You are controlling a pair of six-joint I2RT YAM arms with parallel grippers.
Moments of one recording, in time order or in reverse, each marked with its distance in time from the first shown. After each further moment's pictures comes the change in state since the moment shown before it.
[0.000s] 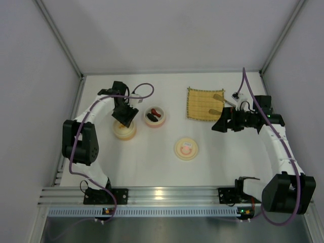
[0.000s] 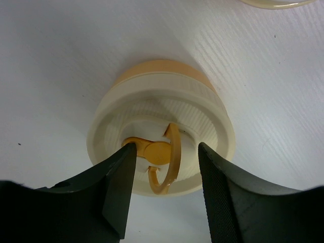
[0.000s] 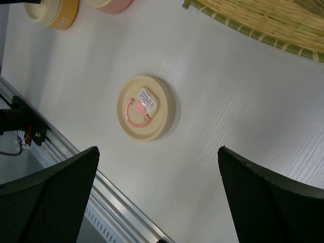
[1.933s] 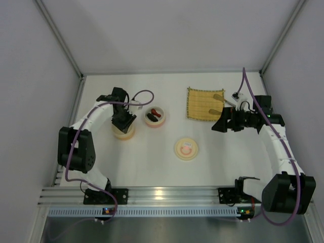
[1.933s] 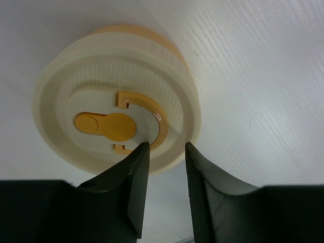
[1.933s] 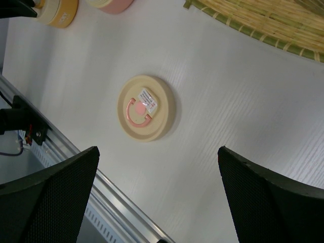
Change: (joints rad) left arm -0.023 -0.105 -0.132 -0.019 -0.015 0.002; right arm 0.000 0.000 0.000 0.000 -0.004 0.000
